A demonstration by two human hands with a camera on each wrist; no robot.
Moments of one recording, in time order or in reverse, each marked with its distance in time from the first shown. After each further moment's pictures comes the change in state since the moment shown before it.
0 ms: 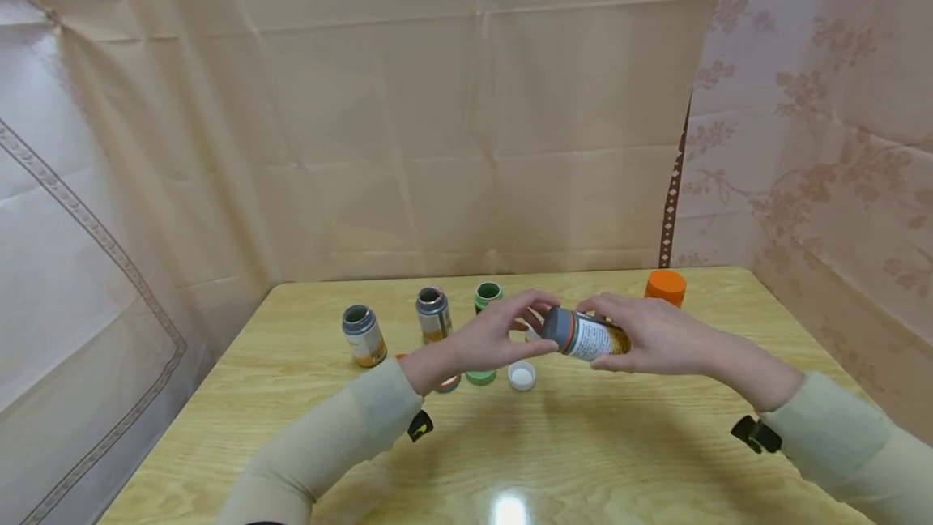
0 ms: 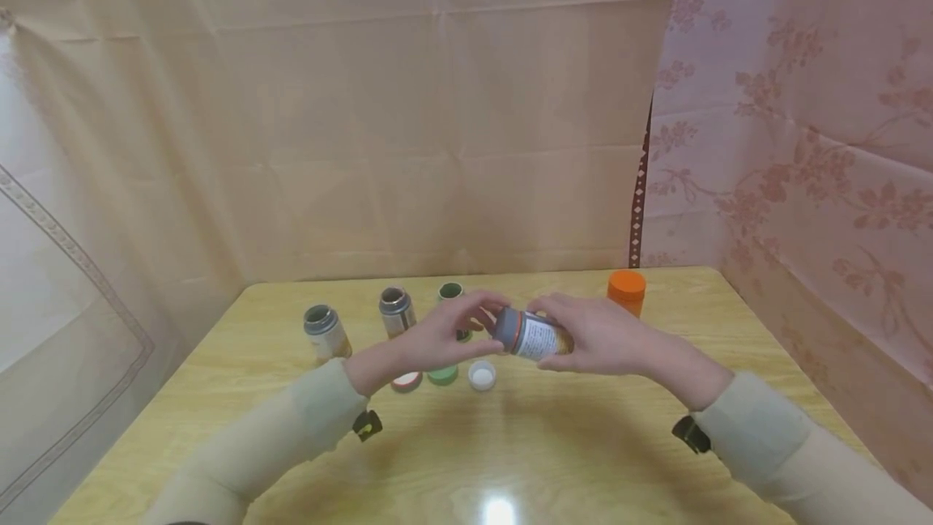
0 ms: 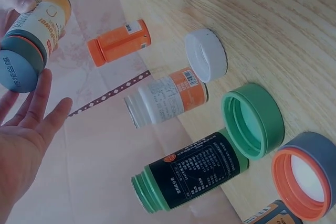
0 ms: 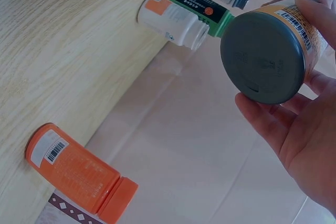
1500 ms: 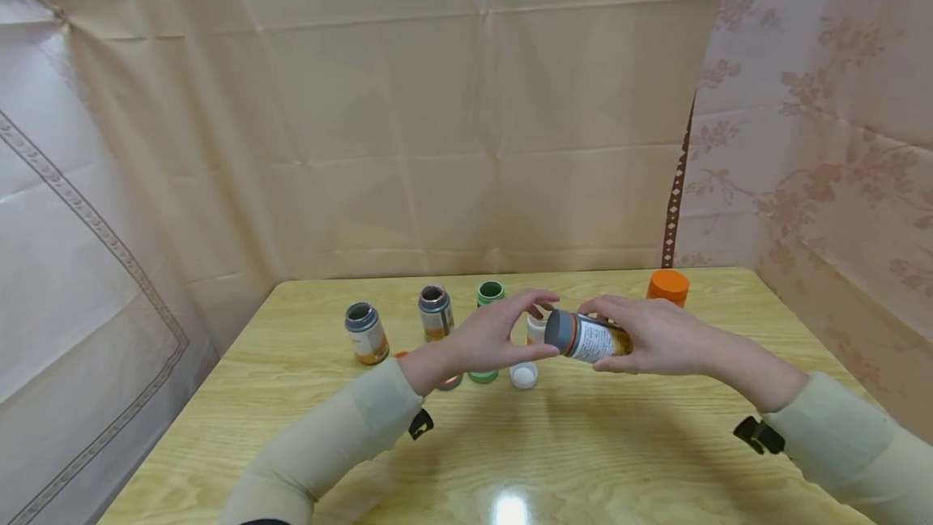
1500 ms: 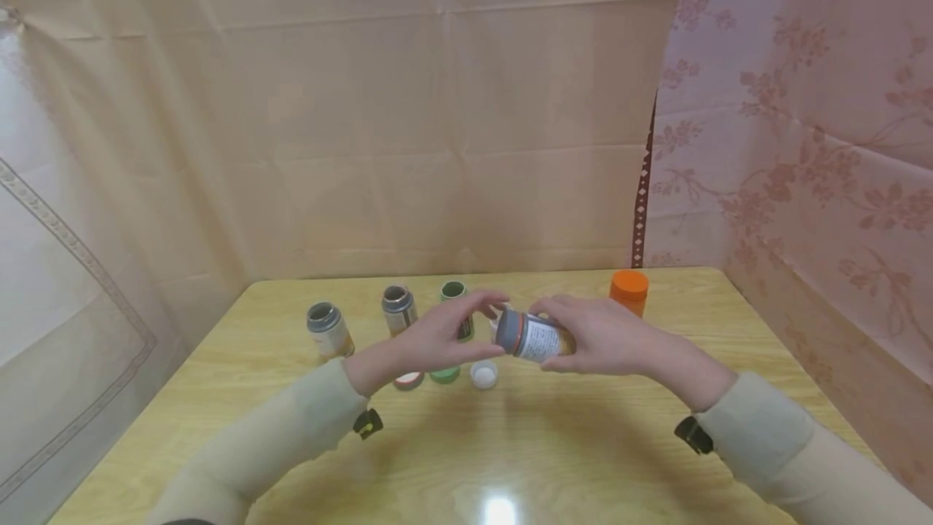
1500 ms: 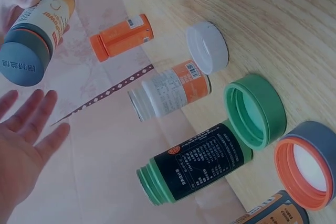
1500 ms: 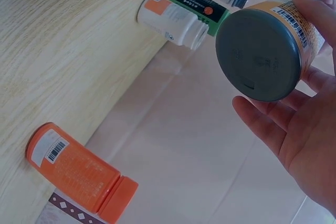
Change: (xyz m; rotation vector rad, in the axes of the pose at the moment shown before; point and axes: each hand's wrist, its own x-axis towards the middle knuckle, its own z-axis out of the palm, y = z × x) left_hand -0.005 0.004 -0.004 0.276 -0.018 -0.070; right_hand -0.001 -0.001 0.000 -0.027 -0.022 0.017
